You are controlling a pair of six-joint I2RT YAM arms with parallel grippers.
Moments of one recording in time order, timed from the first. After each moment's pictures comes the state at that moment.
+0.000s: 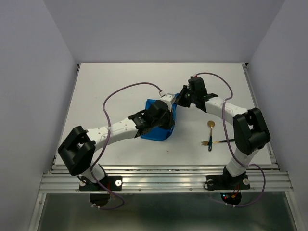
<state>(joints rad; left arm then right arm) -0.92 1.50 0.99 -0.10 -0.03 -0.52 0.42 1.76 1.16 -0.07 -0.17 0.84</state>
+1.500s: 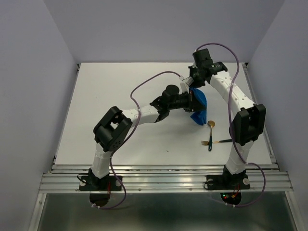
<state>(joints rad) -0.85 2.02 1.40 0.50 0.49 -0.85 0.31 1.90 1.88 -0.87 0.05 0.32</state>
